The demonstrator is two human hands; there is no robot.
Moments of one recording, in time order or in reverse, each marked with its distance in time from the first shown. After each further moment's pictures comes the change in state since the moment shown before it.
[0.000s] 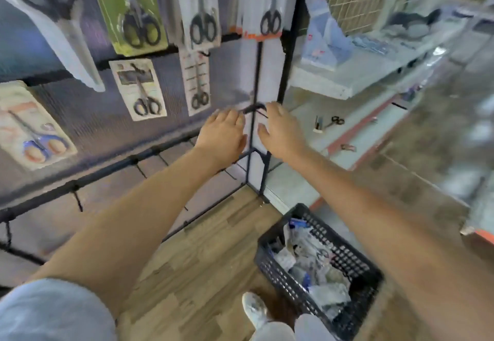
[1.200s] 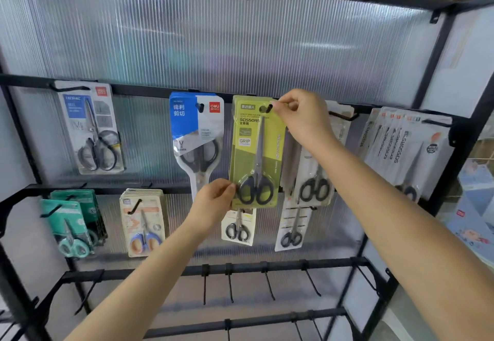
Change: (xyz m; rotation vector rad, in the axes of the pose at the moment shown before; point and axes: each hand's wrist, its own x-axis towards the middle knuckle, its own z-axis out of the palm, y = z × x) left_hand 0.020 -0.157 -0.089 -1.146 0.559 -0.805; right_hand 0.271 -0.171 -0.103 0.739 0.193 -0.493
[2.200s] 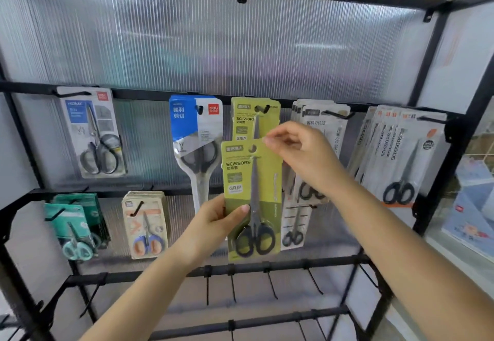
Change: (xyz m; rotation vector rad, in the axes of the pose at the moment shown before) left_hand -0.044 0.000 -0.007 -0.164 -0.230 0.172; right_hand -0.072 -0.020 -0.023 0.229 -0.276 0.004
